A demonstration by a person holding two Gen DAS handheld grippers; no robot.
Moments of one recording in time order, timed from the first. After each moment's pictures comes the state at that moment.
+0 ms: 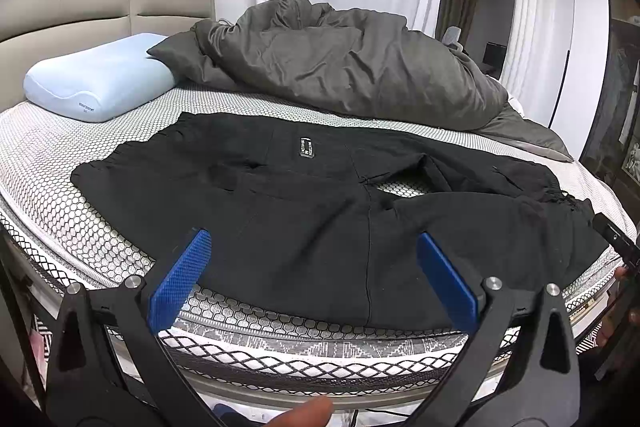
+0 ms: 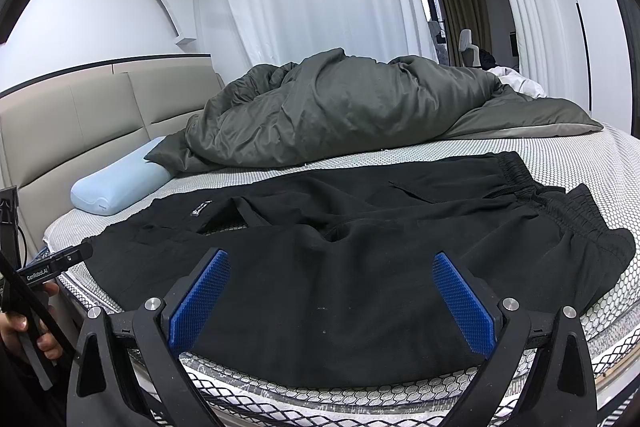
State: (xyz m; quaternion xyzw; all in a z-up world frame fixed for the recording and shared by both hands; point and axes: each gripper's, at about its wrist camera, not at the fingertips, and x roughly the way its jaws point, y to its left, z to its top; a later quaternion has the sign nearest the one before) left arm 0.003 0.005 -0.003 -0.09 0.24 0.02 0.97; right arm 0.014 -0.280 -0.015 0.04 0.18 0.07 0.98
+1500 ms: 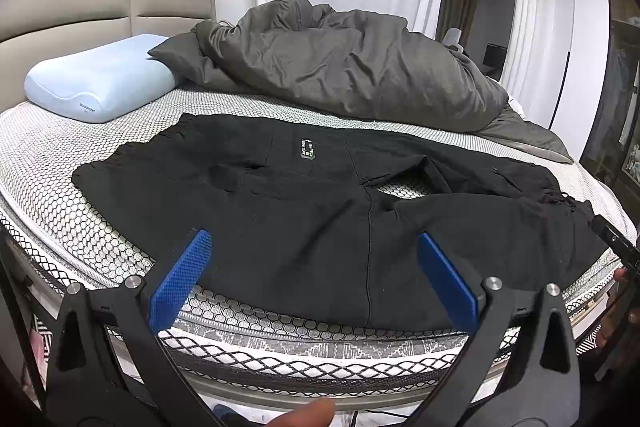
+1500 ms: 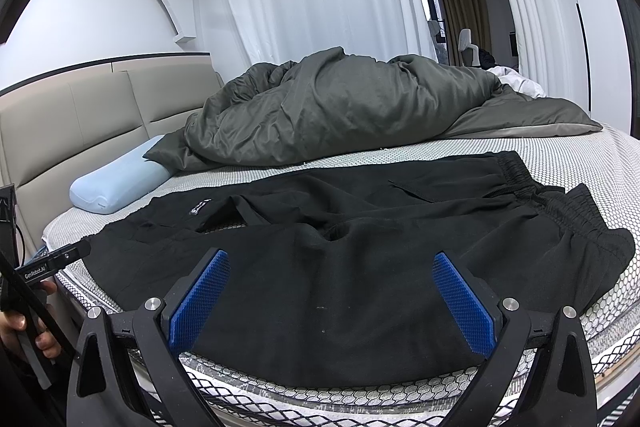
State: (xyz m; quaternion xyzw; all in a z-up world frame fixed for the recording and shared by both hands) left arm 0.005 0.005 -0.003 -0.09 0.24 0.02 0.97; right arm 0.015 -0.280 -0.016 0.04 0.18 0.07 0.98
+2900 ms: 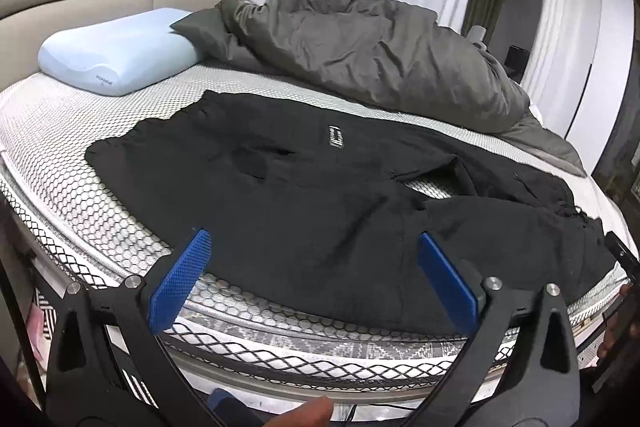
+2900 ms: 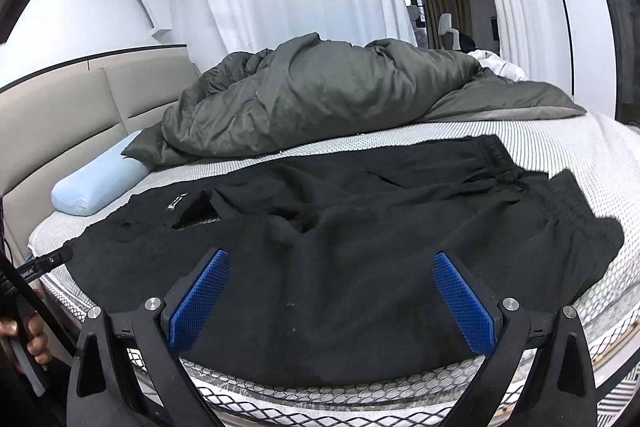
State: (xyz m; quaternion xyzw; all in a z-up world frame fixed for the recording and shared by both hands) left arm 0.012 0.037 -0.005 -0.13 0.27 0.05 0.95; right arm 0.024 -0.302 -0.014 0.03 0.20 0.03 0.98
